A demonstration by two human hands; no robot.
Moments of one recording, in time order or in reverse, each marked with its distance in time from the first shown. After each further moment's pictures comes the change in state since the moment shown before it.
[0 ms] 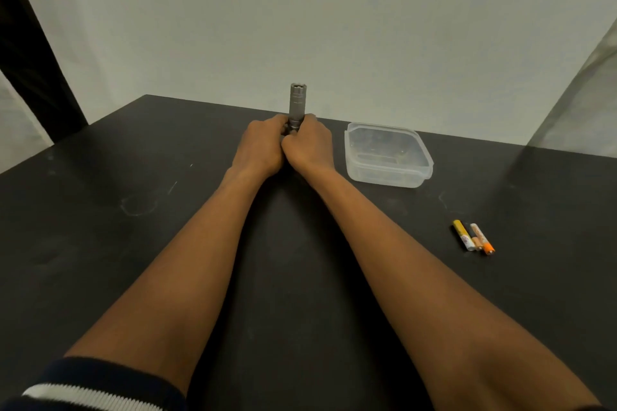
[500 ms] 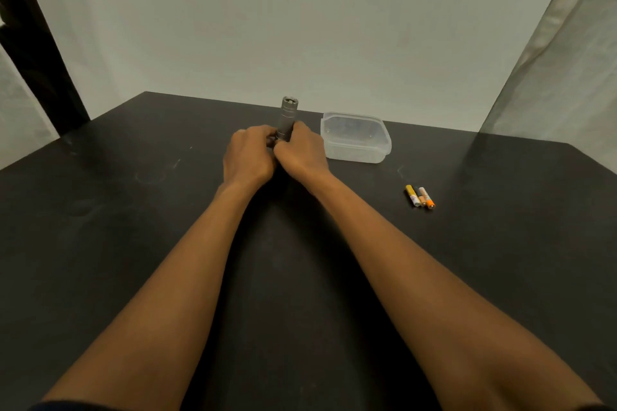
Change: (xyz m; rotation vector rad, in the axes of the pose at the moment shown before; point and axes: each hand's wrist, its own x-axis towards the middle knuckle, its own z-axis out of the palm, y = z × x) left_hand -0.086 0.046 -0.023 -0.055 0.108 -0.093; right_hand -0.087 -0.015 -0.048 -0.037 -0.099 0.005
